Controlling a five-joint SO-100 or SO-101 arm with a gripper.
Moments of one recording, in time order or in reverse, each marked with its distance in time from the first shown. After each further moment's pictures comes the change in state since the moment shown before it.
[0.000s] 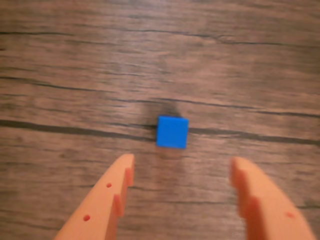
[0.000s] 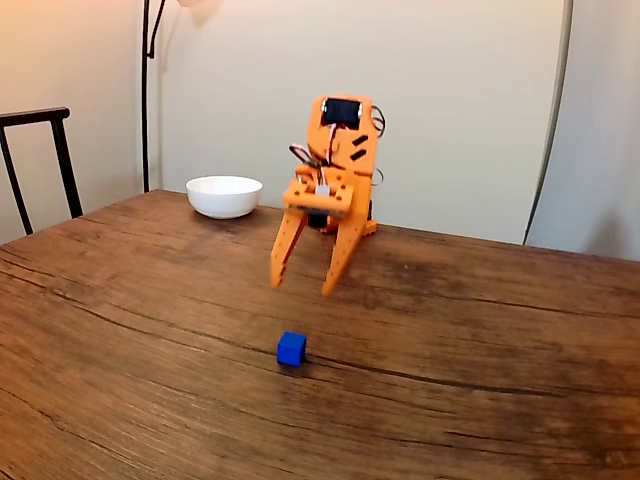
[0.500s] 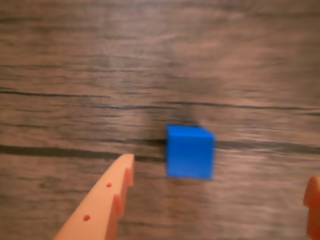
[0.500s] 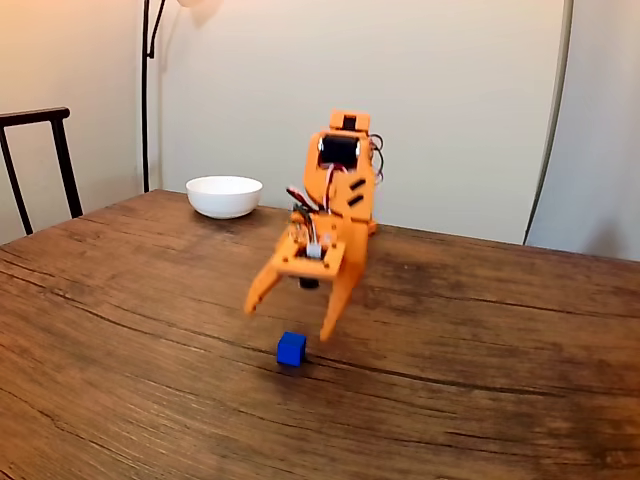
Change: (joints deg) arm -0.7 -13.6 -9.8 -0.5 -4.7
